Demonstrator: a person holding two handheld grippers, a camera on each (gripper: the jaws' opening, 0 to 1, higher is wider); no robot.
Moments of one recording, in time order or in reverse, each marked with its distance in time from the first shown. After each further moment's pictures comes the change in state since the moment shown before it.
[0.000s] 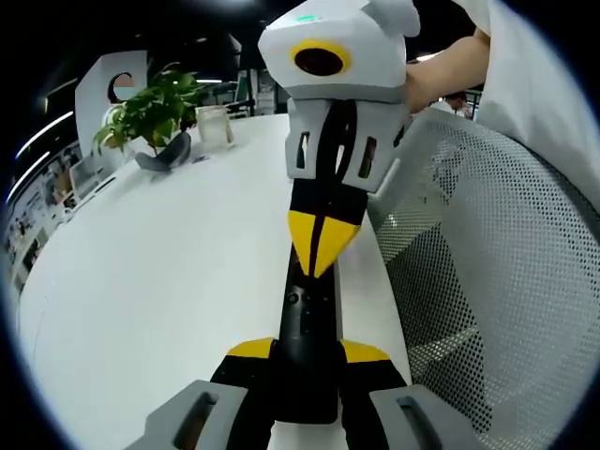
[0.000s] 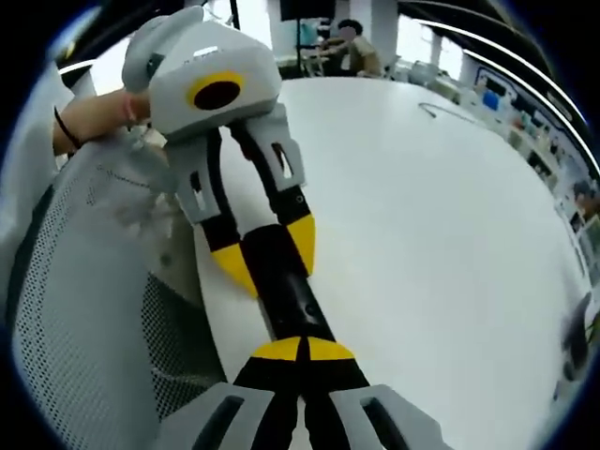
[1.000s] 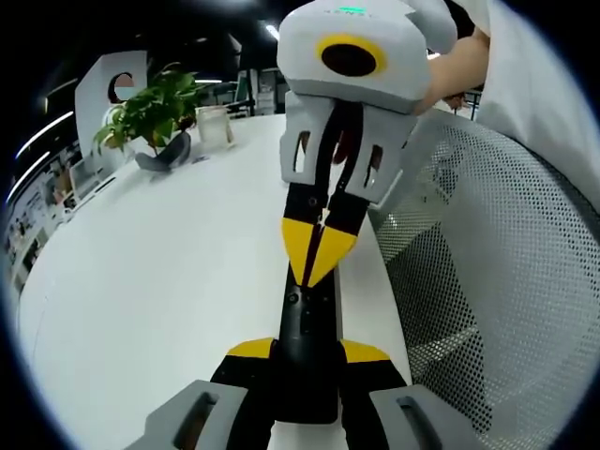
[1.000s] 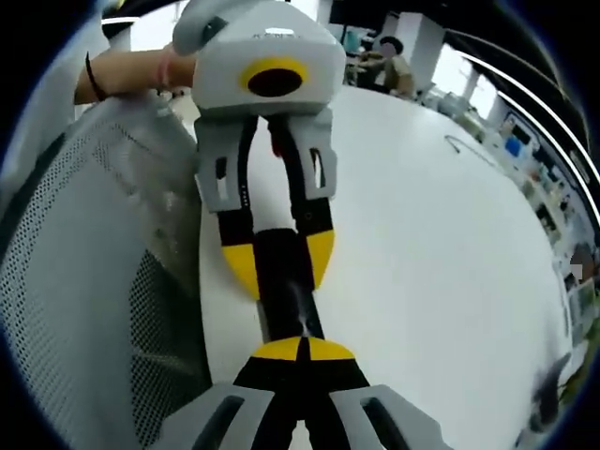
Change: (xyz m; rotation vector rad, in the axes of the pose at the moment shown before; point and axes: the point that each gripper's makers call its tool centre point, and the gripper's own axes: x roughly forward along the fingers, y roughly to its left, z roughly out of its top) left arm 0.000 -0.001 0.000 0.001 0.002 0.000; right arm 0.006 0.000 0.009 -0.207 0.021 -0.038
